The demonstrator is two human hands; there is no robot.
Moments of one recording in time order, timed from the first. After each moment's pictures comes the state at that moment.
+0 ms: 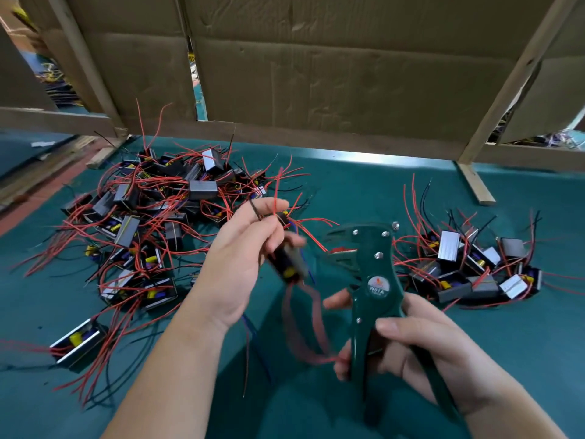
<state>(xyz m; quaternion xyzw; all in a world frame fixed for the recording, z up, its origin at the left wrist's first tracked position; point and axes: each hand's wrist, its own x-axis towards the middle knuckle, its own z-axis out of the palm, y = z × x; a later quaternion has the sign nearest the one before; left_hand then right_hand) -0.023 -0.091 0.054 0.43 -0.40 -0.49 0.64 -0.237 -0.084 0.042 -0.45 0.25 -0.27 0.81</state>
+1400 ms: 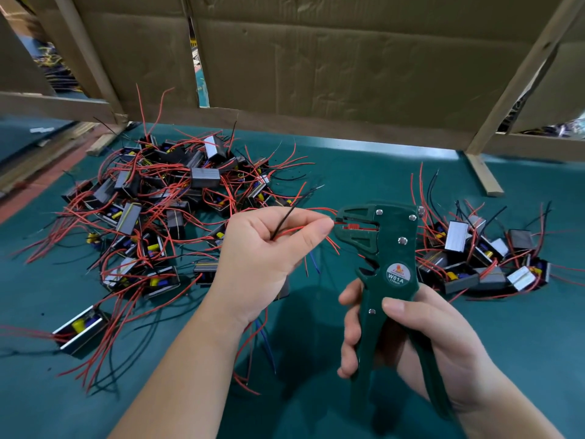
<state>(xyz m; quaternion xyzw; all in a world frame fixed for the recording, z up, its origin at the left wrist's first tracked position) -0.041 -0.081 0.056 0.44 -0.48 -0.40 0.65 -0.229 -0.077 0.040 -0.44 0.24 -0.31 0.81</state>
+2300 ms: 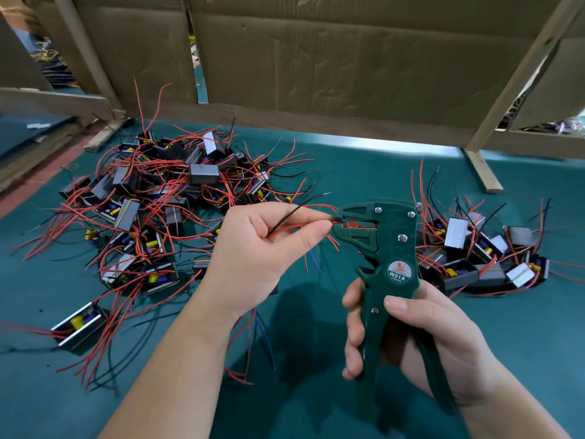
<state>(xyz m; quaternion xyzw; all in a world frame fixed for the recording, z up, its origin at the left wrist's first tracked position) -0.034 -0.078 0.057 0.40 -0.58 -0.36 0.61 -0.232 -0.079 0.040 -0.44 0.22 -0.29 0.82</state>
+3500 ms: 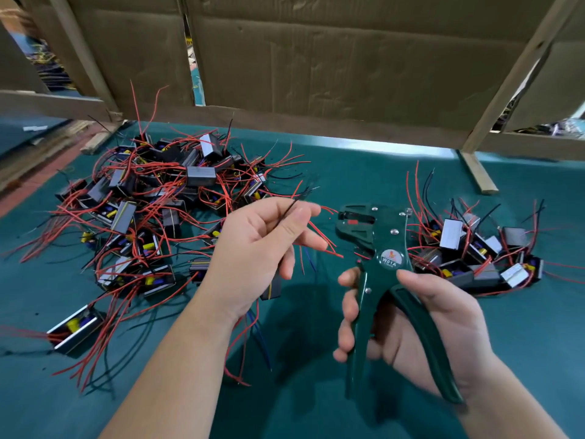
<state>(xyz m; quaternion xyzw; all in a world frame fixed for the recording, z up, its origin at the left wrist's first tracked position) -0.032 -0.083 0.053 0.43 -0.52 -0.41 0.61 -0.231 -0.084 0.045 -0.33 0.20 -0.28 0.88</state>
